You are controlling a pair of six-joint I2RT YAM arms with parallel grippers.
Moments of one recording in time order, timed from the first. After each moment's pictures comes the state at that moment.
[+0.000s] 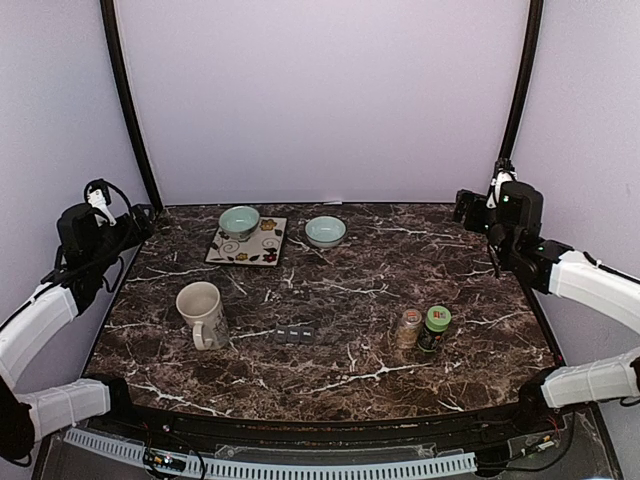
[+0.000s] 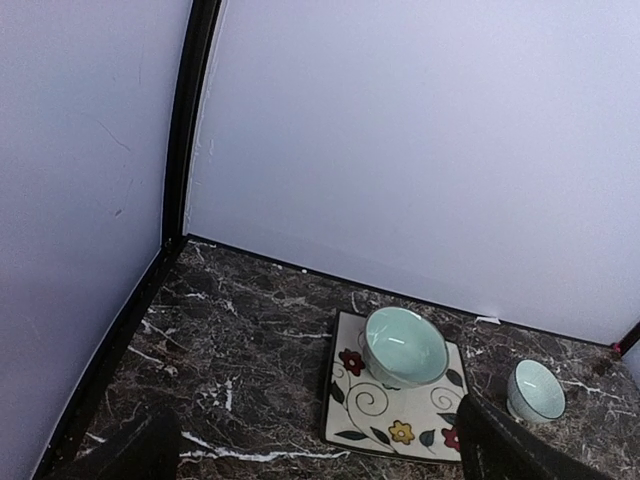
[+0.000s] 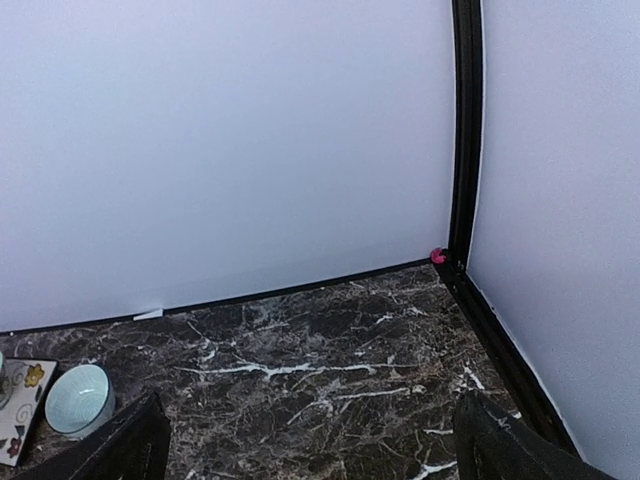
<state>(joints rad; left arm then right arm) 0.01 0.90 0.61 0.11 -0.03 -0.32 0.43 1.12 0.78 0.14 0.52 0.24</state>
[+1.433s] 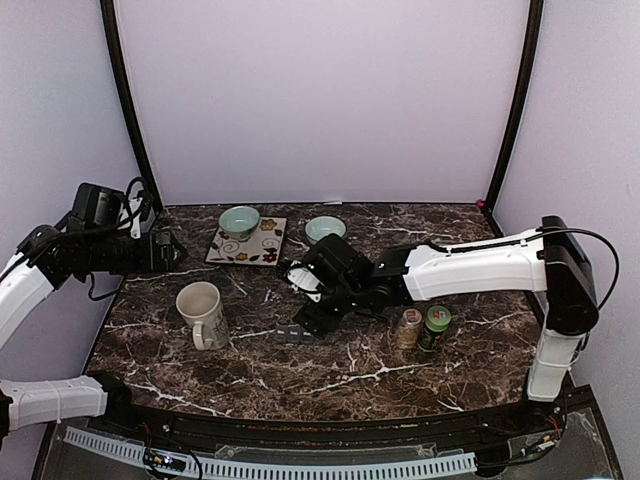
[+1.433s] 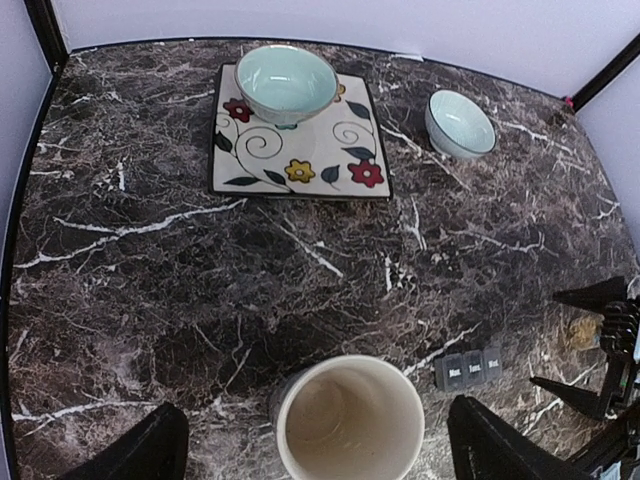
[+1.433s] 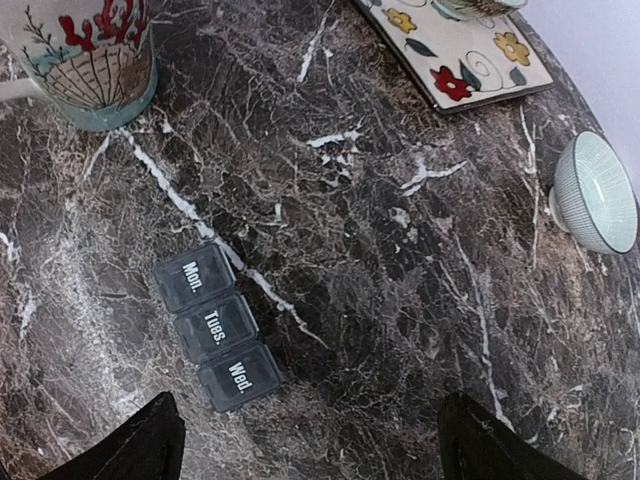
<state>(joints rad) -0.36 0.89 1.00 -0.83 -0.01 -0.35 1.13 1.84 1.36 -0.39 0.22 -0.09</state>
